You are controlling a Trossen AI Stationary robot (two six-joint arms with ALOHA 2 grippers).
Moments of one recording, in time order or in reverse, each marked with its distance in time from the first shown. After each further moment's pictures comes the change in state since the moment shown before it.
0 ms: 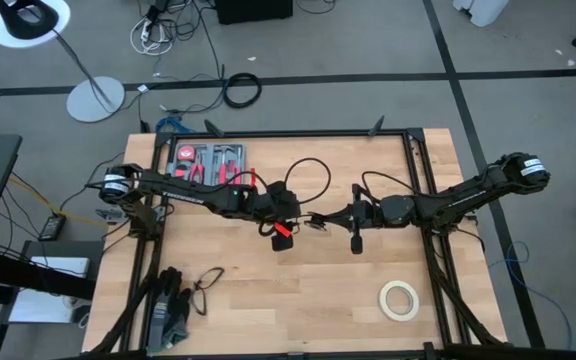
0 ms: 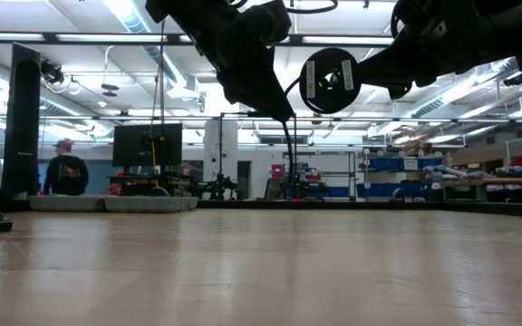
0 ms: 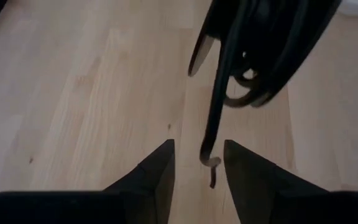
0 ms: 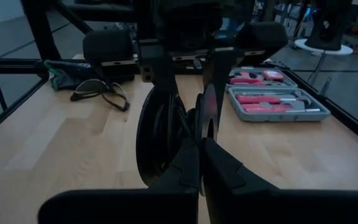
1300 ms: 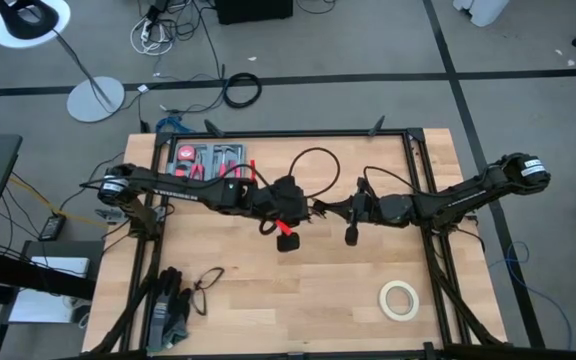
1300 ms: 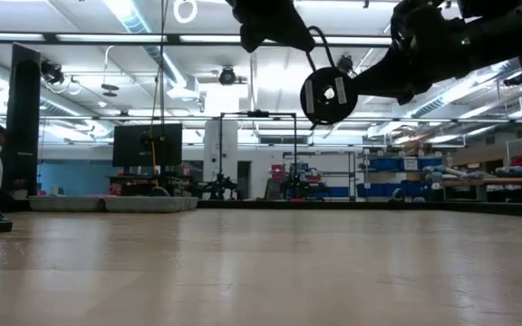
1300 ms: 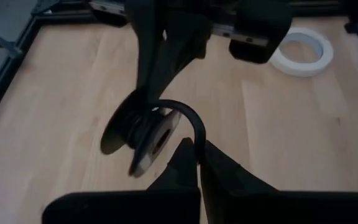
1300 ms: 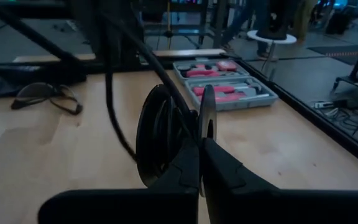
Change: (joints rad) left arm -0.048 -0.004 0.243 -0.141 0.010 0.022; right arm -0.023 0.001 0.000 -0.014 0.167 0.045
